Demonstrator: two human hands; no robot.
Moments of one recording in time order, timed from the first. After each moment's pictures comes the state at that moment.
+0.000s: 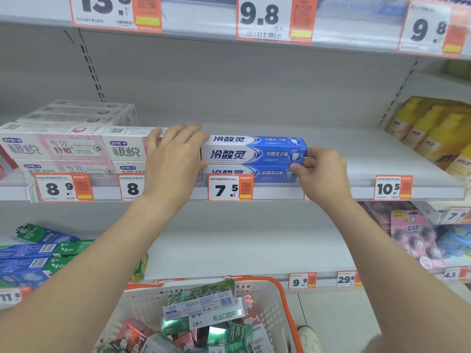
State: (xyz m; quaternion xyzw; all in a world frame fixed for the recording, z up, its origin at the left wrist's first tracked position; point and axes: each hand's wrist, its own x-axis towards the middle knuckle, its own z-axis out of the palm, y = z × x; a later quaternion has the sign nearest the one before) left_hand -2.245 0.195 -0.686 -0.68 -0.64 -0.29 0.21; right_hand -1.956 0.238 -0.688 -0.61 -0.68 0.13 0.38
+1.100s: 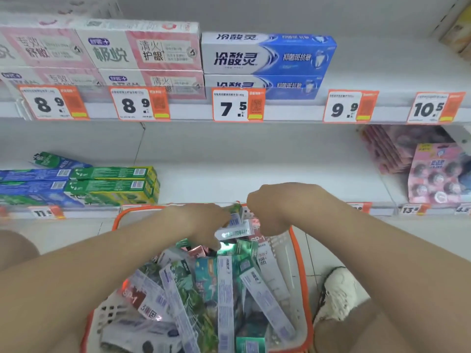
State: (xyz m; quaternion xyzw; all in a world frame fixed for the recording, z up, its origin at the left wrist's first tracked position) left_hand -2.203 0.091 -0.838 -0.78 -0.49 0.28 -0.27; right_hand -2.034 0.115 -0.752 -0.39 -0.84 0.13 -0.36
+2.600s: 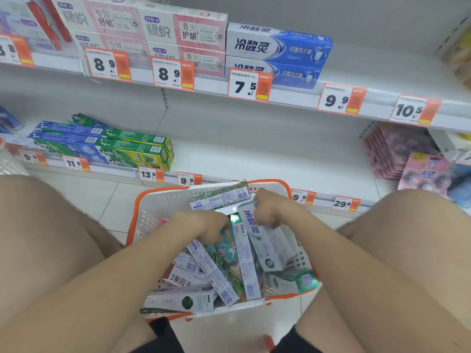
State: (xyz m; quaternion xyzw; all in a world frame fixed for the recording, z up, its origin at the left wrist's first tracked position) left_hand -2.157 -0.016 -0.864 -0.69 -0.58 0.24 -0.36; right_hand -1.986 0.057 -0.827 -0.56 -0.70 0.37 -0.22
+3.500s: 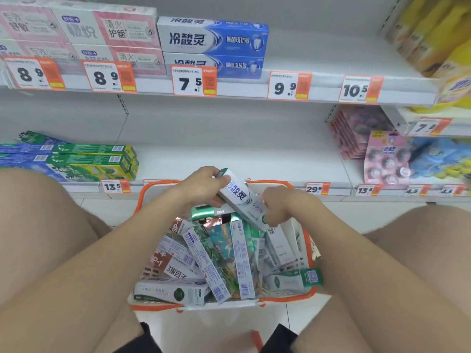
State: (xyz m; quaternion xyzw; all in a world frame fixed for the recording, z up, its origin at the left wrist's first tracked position) left_hand -2.096 0.047 -0.824 -0.44 -0.64 -0.24 -0.58; right_hand -1.891 0.069 -0.797 -0.51 -0.76 0.24 -0.31
